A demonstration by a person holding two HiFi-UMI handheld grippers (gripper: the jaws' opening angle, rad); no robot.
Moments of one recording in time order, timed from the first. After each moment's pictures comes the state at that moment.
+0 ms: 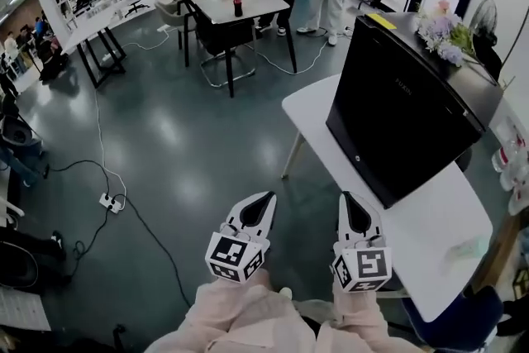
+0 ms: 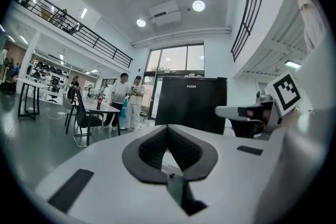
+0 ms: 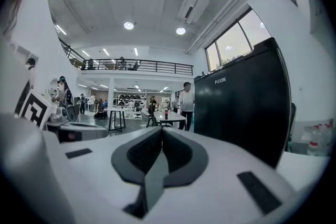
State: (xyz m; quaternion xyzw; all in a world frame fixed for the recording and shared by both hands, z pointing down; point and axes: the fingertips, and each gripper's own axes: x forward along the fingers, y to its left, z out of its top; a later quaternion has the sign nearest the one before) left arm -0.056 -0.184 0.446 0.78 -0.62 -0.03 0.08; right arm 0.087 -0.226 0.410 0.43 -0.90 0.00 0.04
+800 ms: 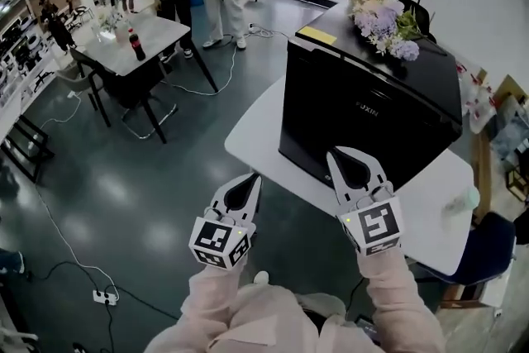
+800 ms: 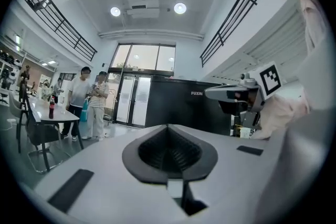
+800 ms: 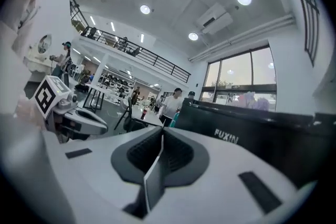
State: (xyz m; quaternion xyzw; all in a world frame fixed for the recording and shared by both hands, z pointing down) left arm -0.087 -0.386 0.385 0.90 -0.44 -0.02 0.04; right arm 0.046 -0.387 0.308 0.50 -0.84 -0.15 0.13
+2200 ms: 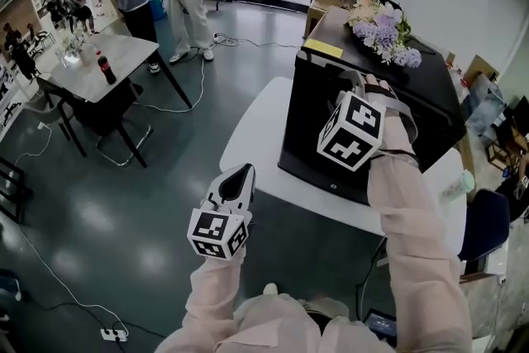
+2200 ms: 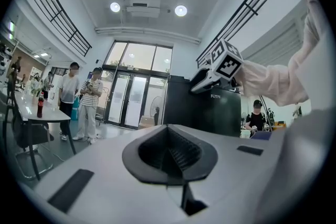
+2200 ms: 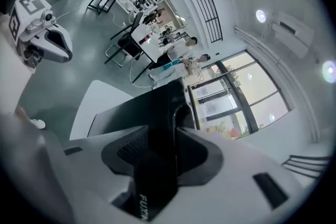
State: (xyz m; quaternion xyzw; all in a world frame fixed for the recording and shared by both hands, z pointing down) left arm -0.134 -0.481 0.384 0.92 -0.39 -0.04 0.05; right arm 0.046 -0.549 0.272 0.50 -0.60 -0.22 0.58
